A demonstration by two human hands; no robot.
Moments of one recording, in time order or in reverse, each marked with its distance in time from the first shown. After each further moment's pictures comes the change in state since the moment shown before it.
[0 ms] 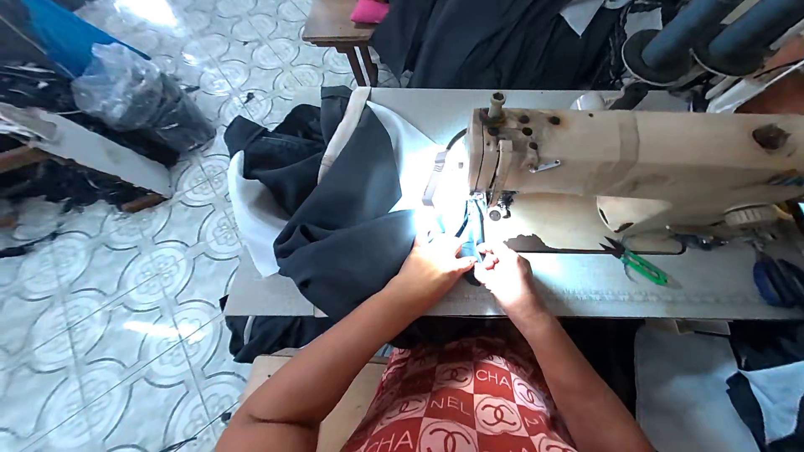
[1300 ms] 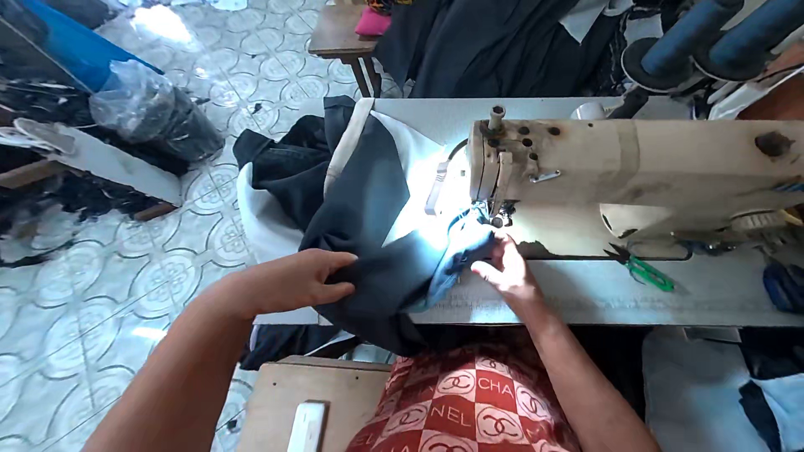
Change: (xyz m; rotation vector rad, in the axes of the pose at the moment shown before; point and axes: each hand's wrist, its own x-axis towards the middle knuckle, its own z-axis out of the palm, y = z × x) left_hand -0.084 -0.101 -0.136 -0.634 -0.504 -0.368; right_hand 0.011 0.020 0.006 0.820 -0.102 -0.098
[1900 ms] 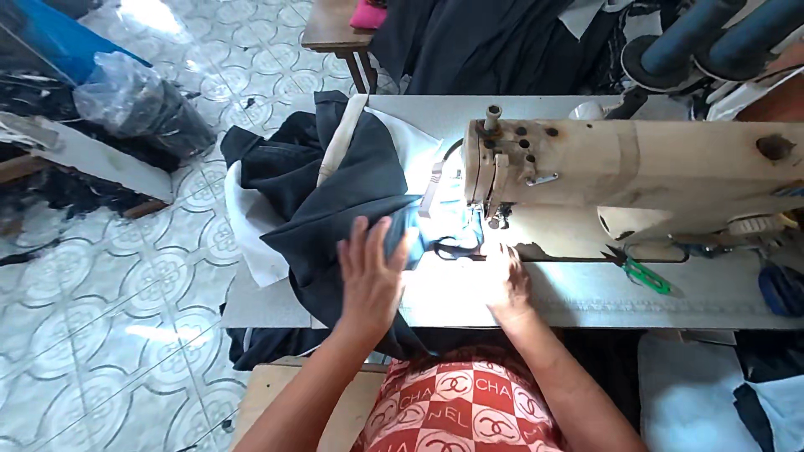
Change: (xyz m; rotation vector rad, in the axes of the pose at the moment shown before) left_hand 0.074 0.020 0.123 0.614 0.899 -0.026; right_hand 0.008 -0.004 0.020 -1.102 0.227 0.083
